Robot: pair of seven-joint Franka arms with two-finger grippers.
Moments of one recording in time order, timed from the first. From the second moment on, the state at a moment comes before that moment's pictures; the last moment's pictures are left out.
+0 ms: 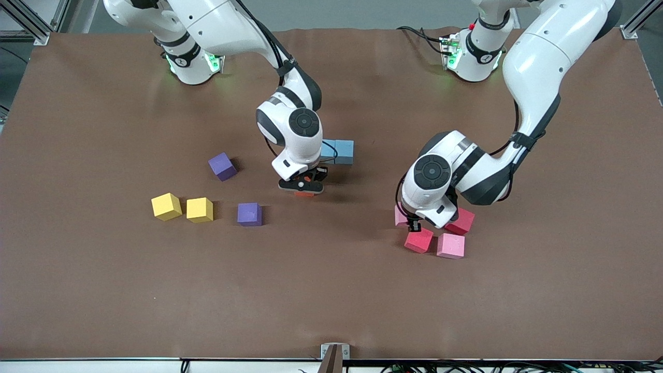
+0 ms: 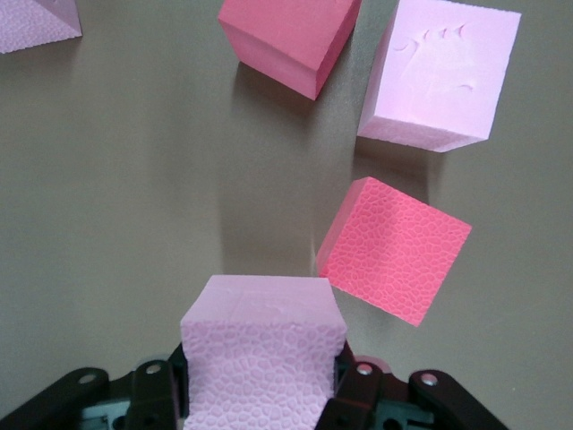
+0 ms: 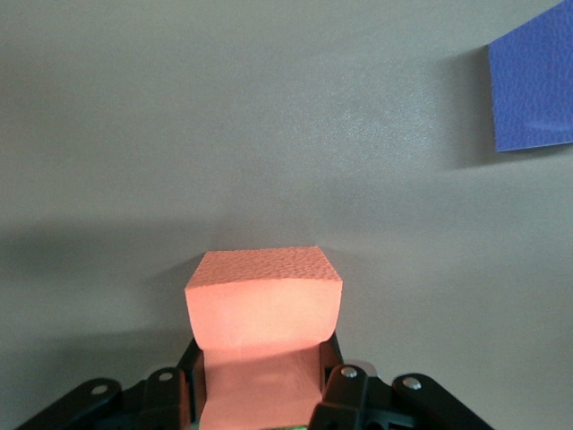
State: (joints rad) left arm 0.05 0.74 -0.68 -1.59 0.56 2.07 -2.39; right arm 0.78 0.61 -0.02 -1.76 -0.10 2.31 0.91
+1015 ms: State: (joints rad) left arm 0.05 0.74 -0.68 -1.59 0.56 2.07 -2.39; right arm 0.78 0.61 -0.02 -1.74 -0.10 2.31 0.89
